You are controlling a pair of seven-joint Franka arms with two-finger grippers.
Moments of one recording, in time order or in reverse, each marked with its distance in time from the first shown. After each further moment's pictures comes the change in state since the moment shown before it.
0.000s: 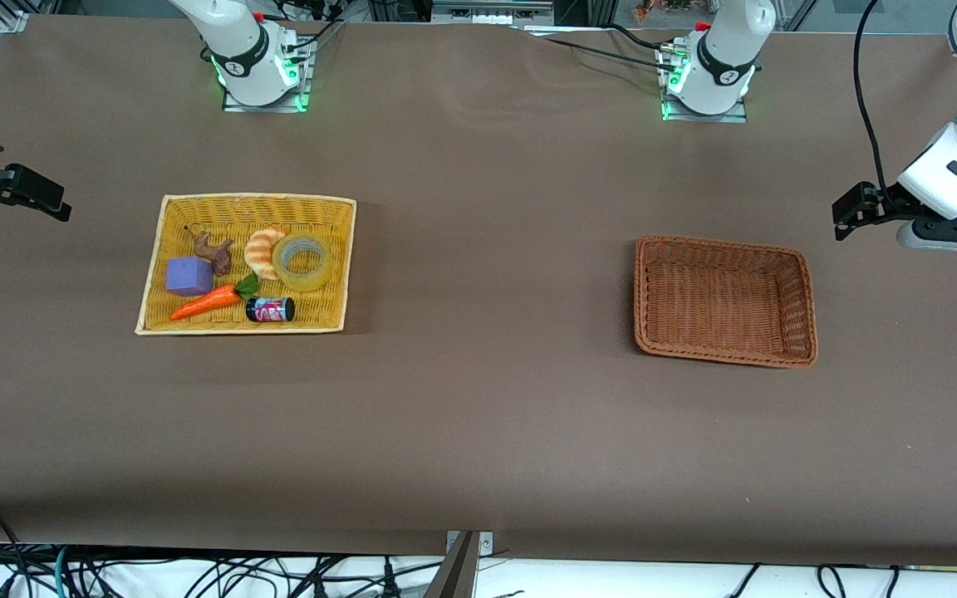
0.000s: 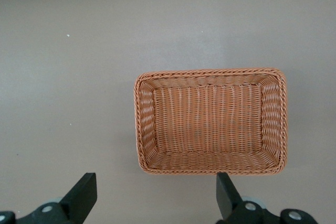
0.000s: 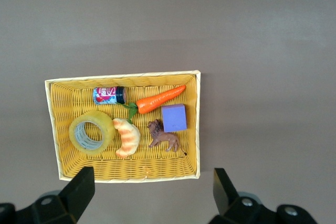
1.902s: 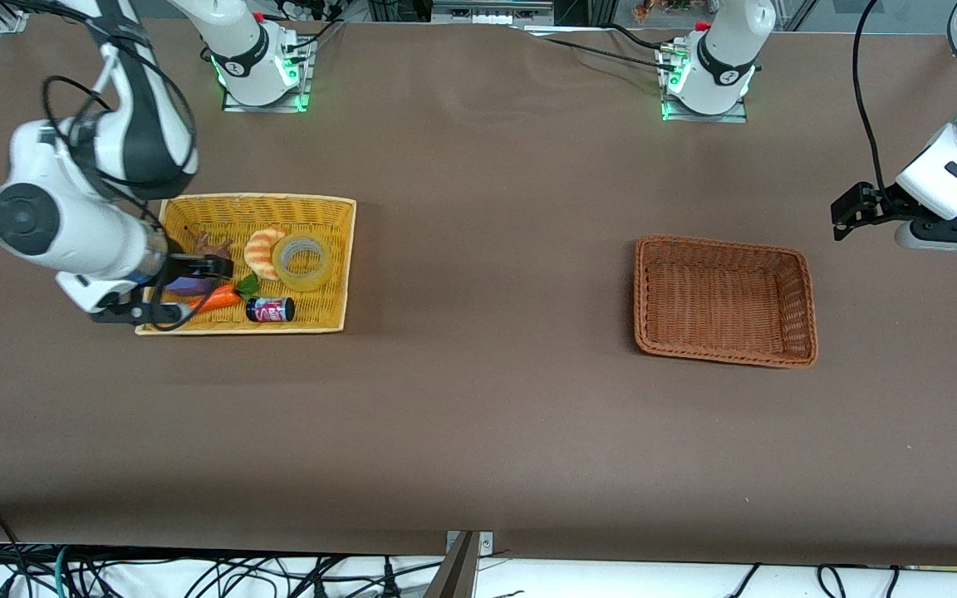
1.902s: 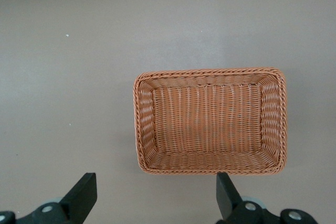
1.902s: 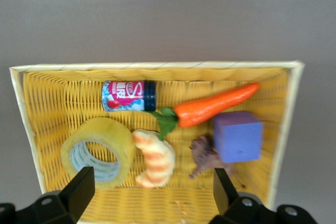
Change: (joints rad) left arm -0.002 0.001 -0.001 0.000 0.000 0.000 0.000; right arm 0.084 0.172 0.109 -0.391 -0.007 0.418 0.174
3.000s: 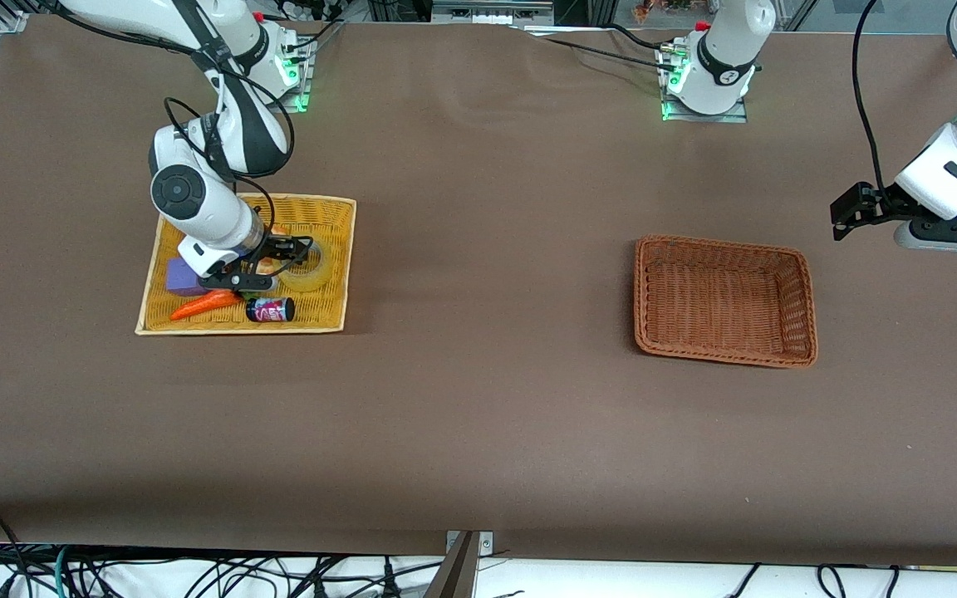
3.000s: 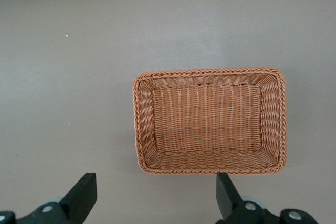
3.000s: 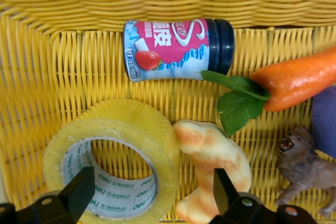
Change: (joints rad) left arm -0.001 0.000 0.000 0.000 0.000 0.000 0.000; right arm 0.013 -0.002 0.096 -0.385 -0.018 0.448 0.146
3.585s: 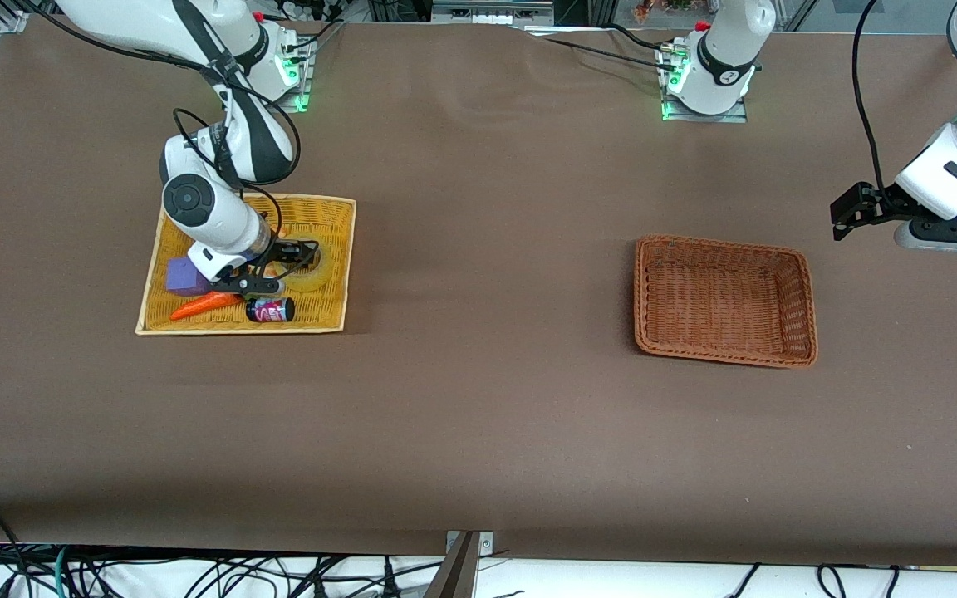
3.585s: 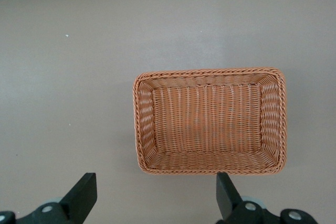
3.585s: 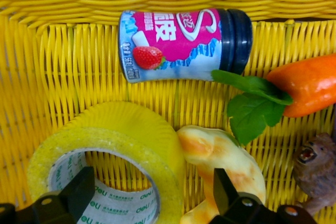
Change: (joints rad) left arm 0.000 0.000 0.000 0.000 0.000 0.000 0.000; right arm 0.000 0.045 0.000 -0.002 0.000 0.038 0.000
